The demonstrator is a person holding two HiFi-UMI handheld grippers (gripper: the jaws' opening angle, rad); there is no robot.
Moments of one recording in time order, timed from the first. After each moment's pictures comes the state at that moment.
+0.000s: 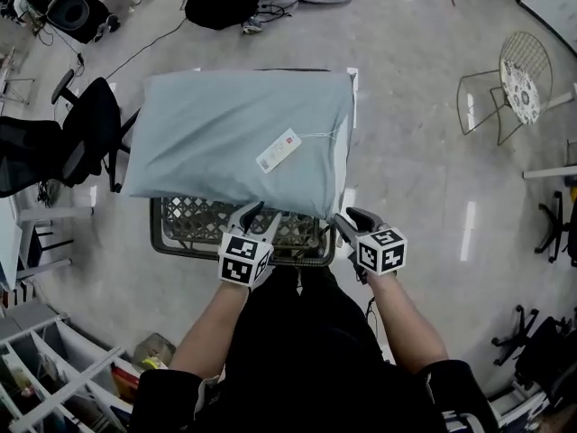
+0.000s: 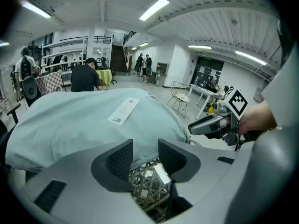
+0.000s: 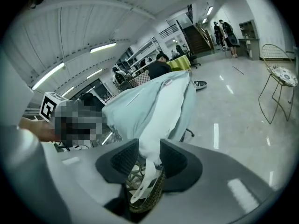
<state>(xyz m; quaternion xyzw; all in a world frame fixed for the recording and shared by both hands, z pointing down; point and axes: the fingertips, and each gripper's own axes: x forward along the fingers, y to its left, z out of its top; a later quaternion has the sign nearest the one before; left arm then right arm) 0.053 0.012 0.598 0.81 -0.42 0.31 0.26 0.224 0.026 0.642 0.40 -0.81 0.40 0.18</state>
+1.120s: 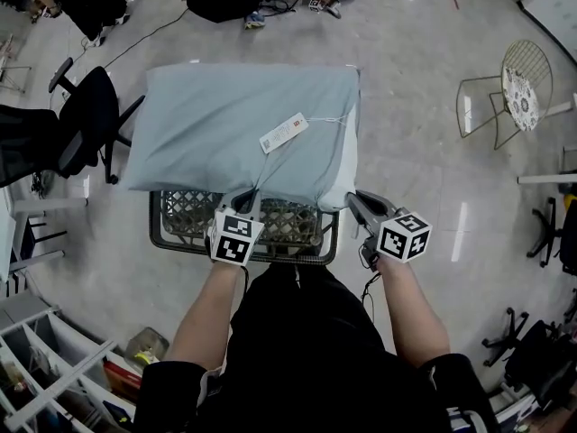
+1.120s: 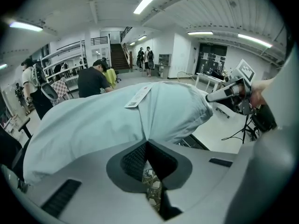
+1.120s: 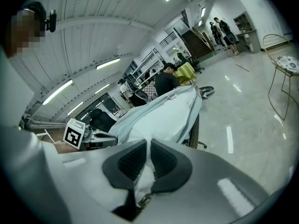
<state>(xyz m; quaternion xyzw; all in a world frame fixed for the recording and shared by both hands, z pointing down) 0.004 -0.022 0.609 0.79 -0.44 0.37 0.21 0.225 -0.020 0.581 0.37 -0.83 0.41 0.08</state>
